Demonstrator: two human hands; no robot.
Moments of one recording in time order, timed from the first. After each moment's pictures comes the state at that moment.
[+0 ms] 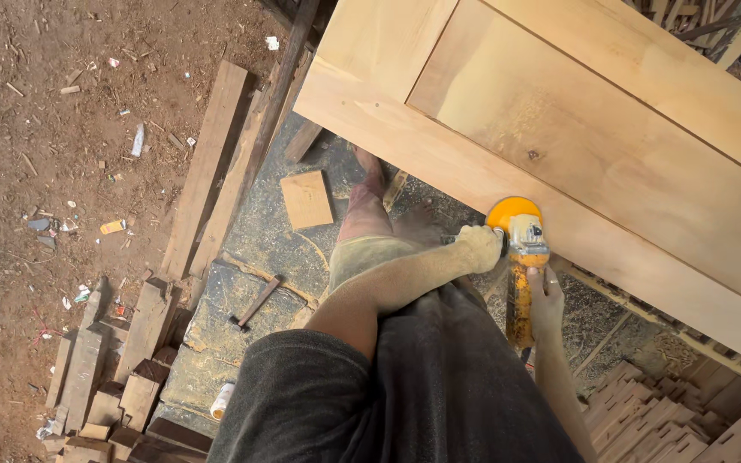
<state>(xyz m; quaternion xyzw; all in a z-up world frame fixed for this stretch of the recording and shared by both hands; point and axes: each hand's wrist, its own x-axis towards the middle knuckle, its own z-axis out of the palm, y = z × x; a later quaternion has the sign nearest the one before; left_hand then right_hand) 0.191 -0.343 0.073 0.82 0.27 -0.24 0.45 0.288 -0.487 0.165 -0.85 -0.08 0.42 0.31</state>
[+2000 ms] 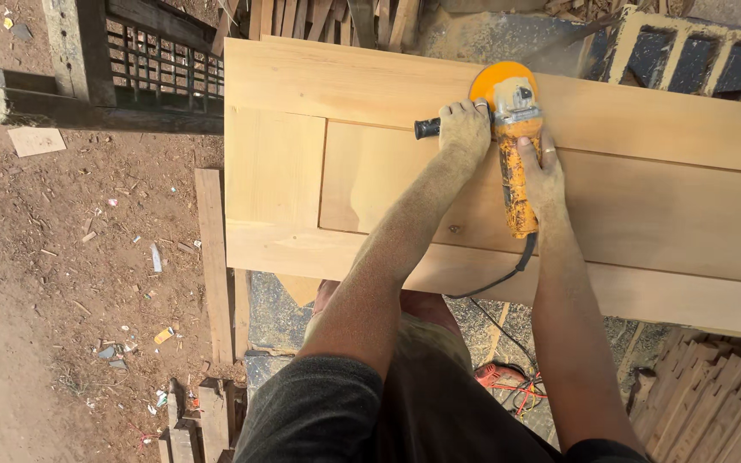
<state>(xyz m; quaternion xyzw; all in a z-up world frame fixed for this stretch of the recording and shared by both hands) 0.493 -0.072 -0.003 0.92 0.31 -0.16 0.16 0.554 -0.222 0.081 -0.82 -0.15 0.36 0.42</state>
